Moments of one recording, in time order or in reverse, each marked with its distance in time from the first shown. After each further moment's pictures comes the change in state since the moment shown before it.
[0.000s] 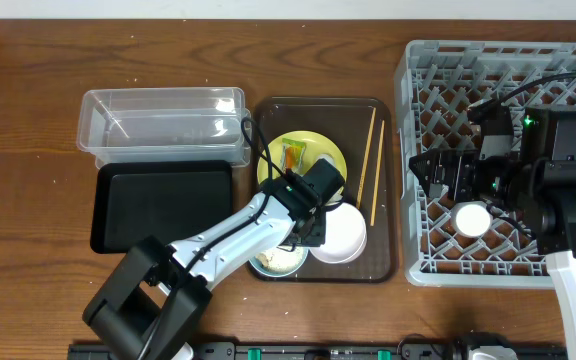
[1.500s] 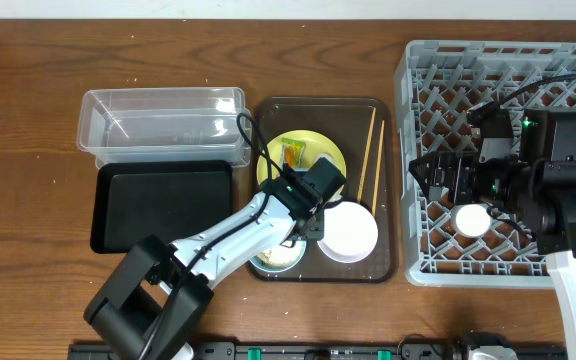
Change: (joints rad) left arm 0.000 0.005 0.001 0.026 -0.080 -0.025; right arm 0.000 0.000 0.000 -0.026 0.008 0.000
